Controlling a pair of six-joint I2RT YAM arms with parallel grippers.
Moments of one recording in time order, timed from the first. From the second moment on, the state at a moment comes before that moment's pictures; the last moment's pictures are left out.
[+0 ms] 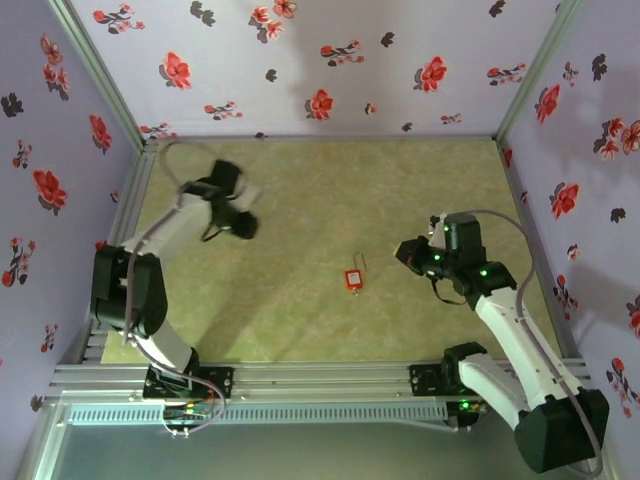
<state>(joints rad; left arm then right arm) -0.43 1.63 1.30 -0.77 0.09 0.22 0.22 0.88 0.71 -0.58 -0.48 0.77</state>
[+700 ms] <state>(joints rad) -0.92 1.67 1.48 -0.79 0.17 0.97 0.33 0.83 0.74 -0.60 -0.75 0.72</state>
